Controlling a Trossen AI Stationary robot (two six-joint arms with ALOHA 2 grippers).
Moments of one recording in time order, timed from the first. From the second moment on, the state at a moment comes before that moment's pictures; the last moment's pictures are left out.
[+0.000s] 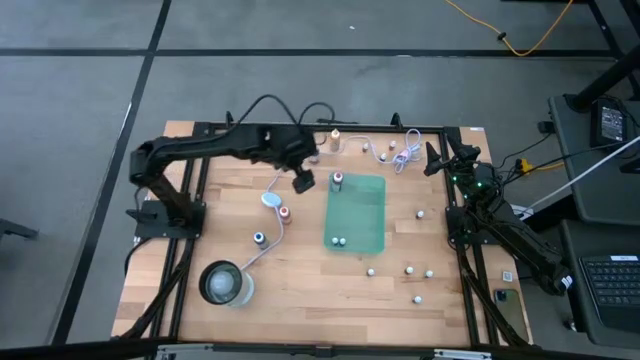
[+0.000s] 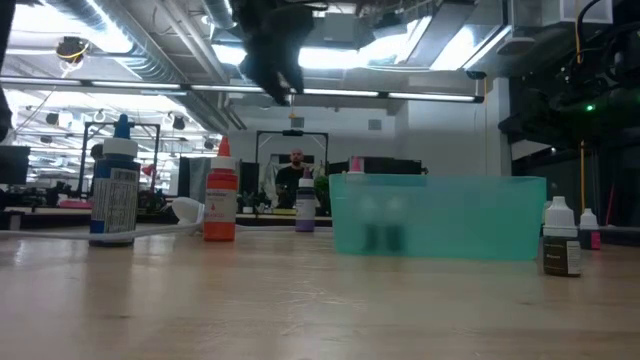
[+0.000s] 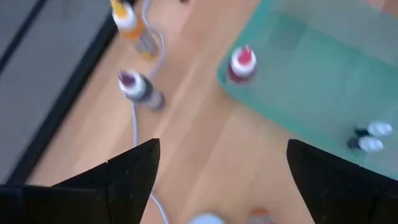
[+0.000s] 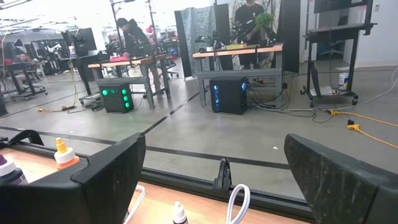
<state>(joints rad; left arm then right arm) 0.22 1.61 1.53 -0.95 -0.18 -0.23 -0.84 0.03 0.01 0.07 0.29 0.12</state>
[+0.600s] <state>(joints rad) 0.00 1.52 1.27 -1.07 -0.08 -0.80 -0.84 0.03 0.01 0.07 0.29 0.12</state>
